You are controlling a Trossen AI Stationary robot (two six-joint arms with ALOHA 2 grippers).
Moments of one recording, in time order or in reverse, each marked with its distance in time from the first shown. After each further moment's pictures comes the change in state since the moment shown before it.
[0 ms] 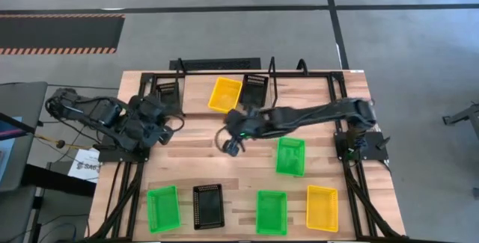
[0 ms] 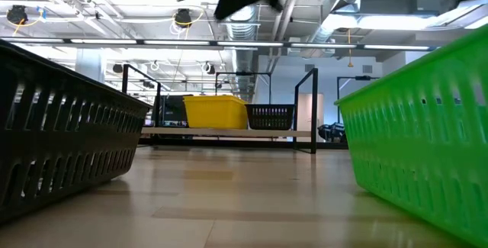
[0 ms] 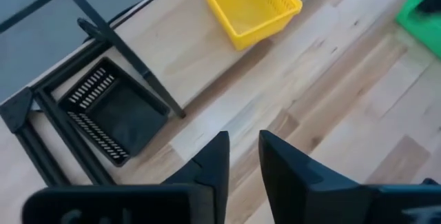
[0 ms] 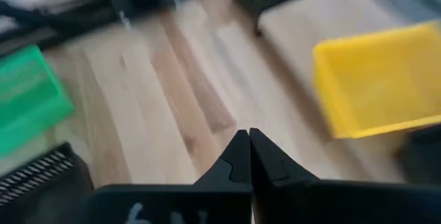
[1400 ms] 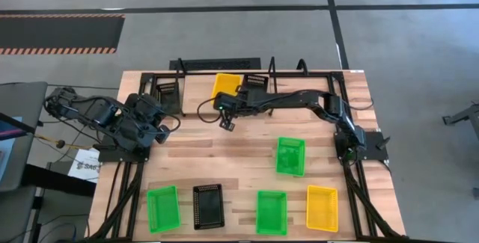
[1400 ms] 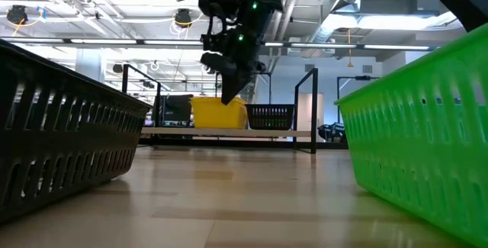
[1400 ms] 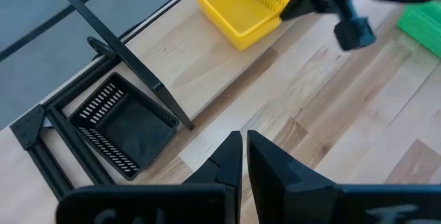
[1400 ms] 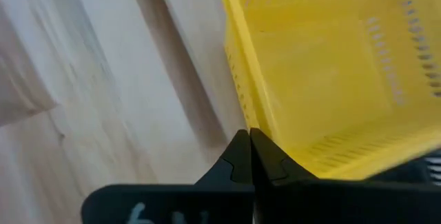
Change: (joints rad) left arm -0.022 -0.040 -0.027 0.001 -0.055 0.034; right arm -0.244 0.282 0.138 -0.112 0.002 -0.298
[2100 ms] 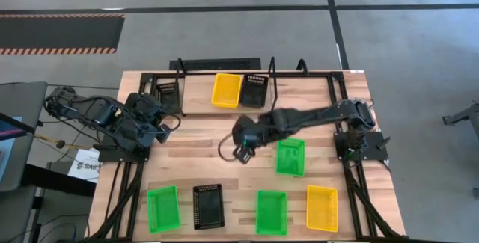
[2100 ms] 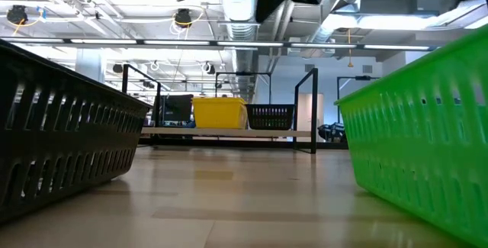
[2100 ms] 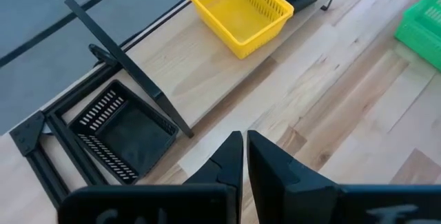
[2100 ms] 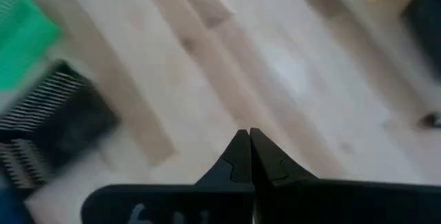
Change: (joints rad) left arm 0.000 0.000 0.000 0.017 -0.027 0.004; right arm 0.317 -0.261 0.003 -0.322 -0.145 0.621
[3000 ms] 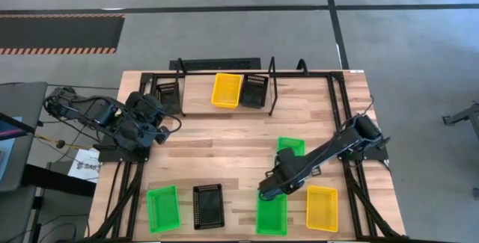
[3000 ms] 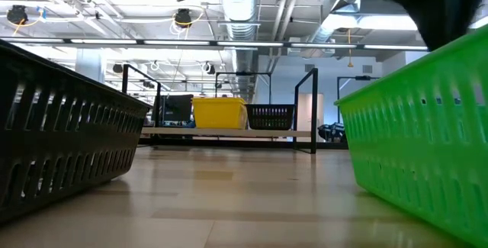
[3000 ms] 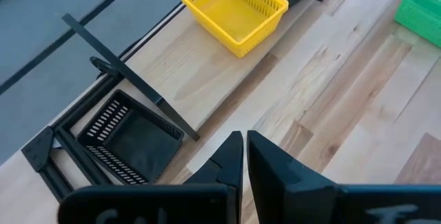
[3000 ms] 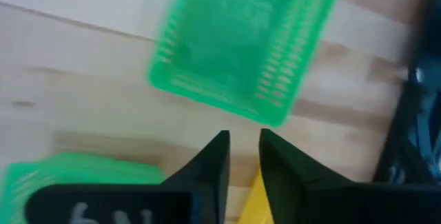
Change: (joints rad) left arm 0.000 0.000 0.000 0.004 0.003 0.092; right arm 0.311 0.017 -0.231 -0.474 -0.110 1.063
